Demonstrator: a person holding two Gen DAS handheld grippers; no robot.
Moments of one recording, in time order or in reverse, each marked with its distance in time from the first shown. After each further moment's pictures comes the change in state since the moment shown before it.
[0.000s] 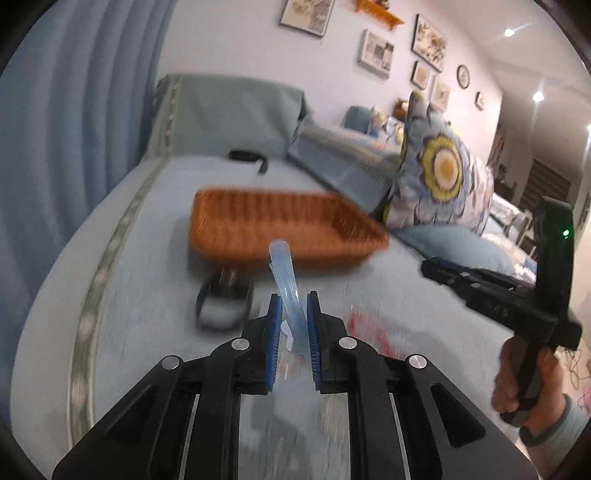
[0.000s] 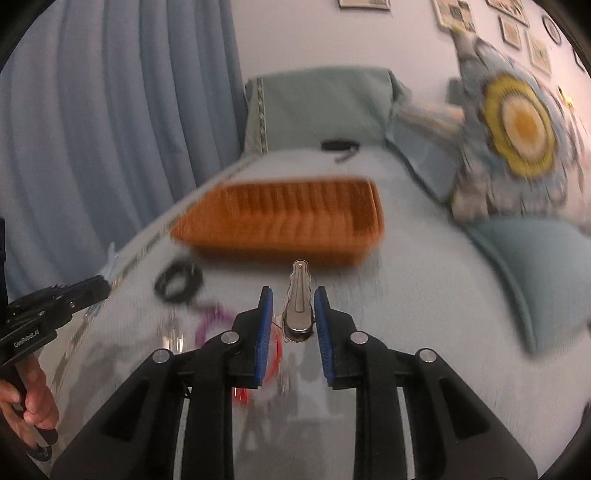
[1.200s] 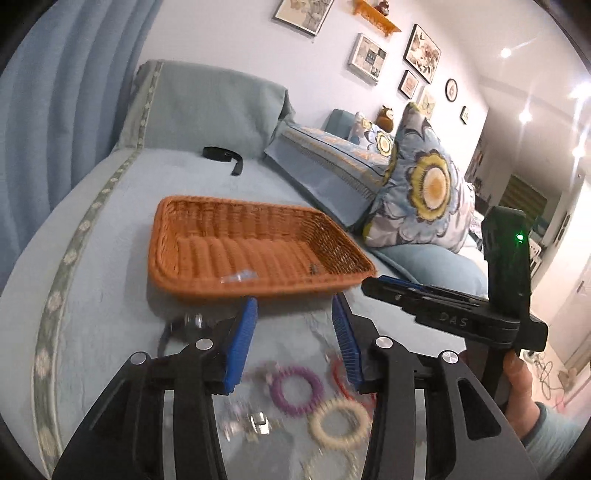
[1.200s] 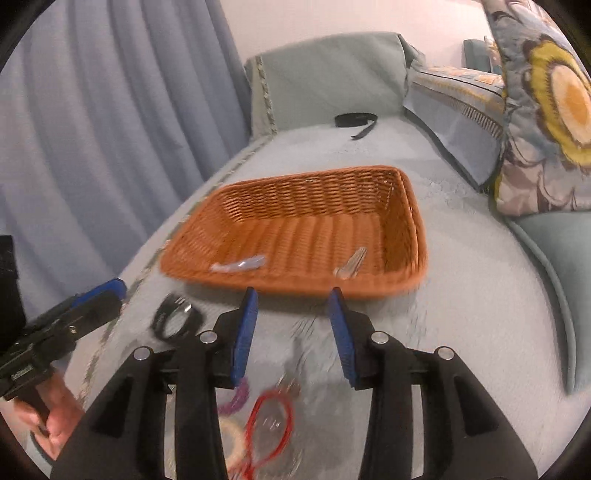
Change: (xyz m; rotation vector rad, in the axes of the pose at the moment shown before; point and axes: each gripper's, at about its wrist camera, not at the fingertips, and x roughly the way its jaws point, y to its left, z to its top) left arm 0.029 0.007 0.012 -0.055 0.017 -0.118; right arm 0.046 -0.017 0.012 0.112 0.109 0.131
